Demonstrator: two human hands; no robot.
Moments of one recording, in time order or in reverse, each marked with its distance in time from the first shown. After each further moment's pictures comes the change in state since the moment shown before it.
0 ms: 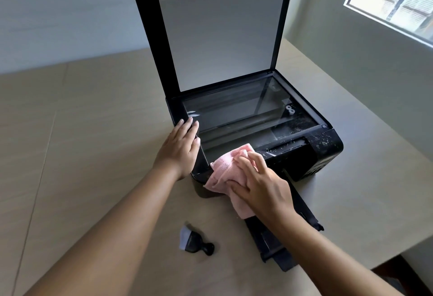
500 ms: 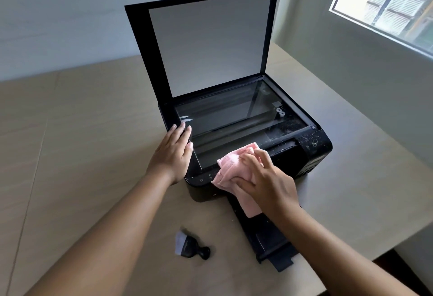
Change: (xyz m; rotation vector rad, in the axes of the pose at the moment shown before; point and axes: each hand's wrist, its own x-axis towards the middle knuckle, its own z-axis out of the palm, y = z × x) left_hand -0.001 0.001 -0.002 -0.020 -0.014 -0.015; right_hand 0.005 0.014 -0.023 -0.033 0.058 0.059
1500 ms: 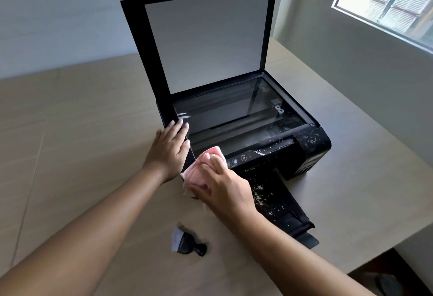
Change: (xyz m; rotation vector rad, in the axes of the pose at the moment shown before) left_hand -0.001 0.000 -0.004 0.102 -0.033 0.026; right_hand -0.006 -0.075 0.011 -0.040 -0.142 -0.114
